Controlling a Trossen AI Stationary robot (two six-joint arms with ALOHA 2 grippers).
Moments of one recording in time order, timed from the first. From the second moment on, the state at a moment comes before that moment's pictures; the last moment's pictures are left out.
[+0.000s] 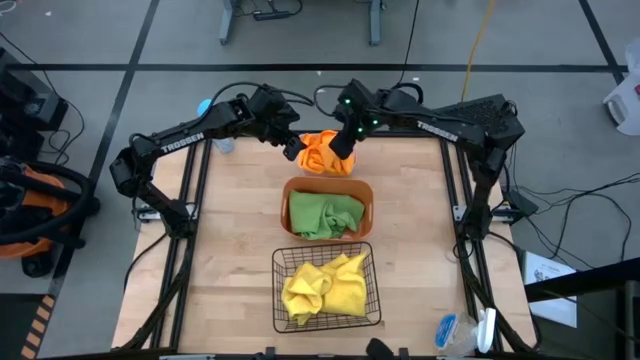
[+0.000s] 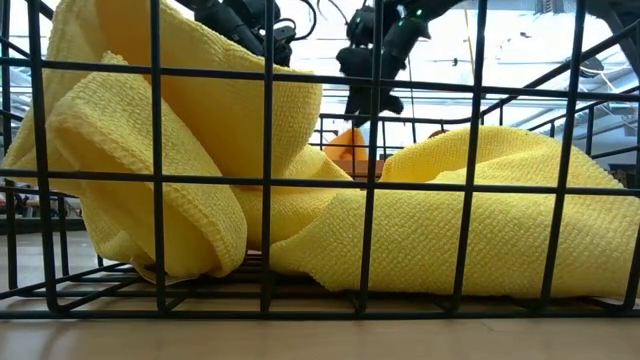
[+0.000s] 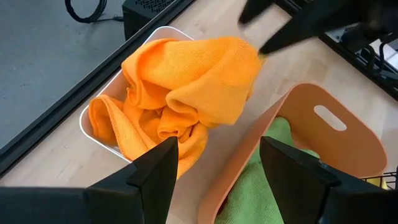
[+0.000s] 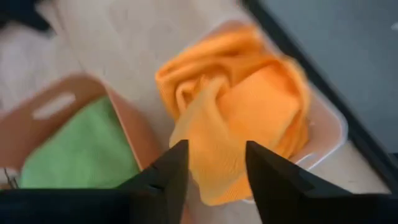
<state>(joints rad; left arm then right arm) 0.57 1.56 1.44 -0.70 0.24 -0.20 -0.53 1.87 1.82 -0.95 -0.15 0.14</state>
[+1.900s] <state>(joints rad) 0.44 1.45 1.44 -0.86 0.15 -0.31 -0.56 2.04 1.66 -0.65 -0.21 0.53</state>
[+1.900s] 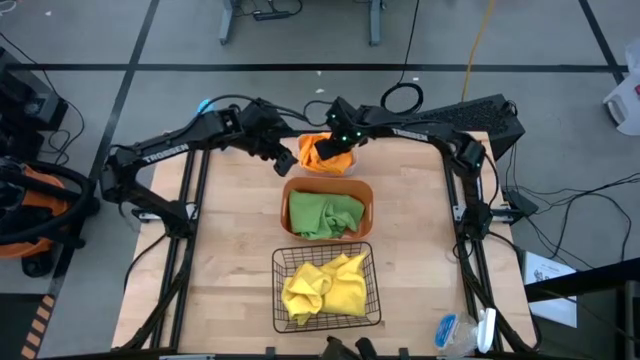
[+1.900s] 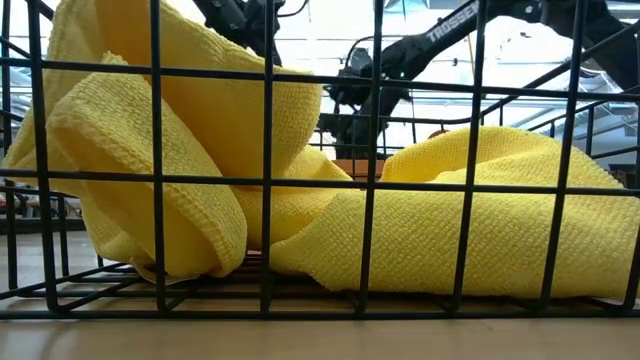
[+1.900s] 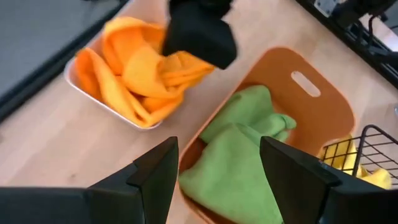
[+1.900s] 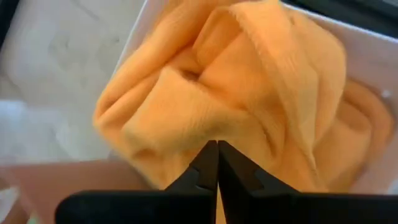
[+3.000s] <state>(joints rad) 0.43 1.43 1.44 -0.91 0.15 -0.28 -0.55 2.06 1.67 -0.63 -0.15 0.60</state>
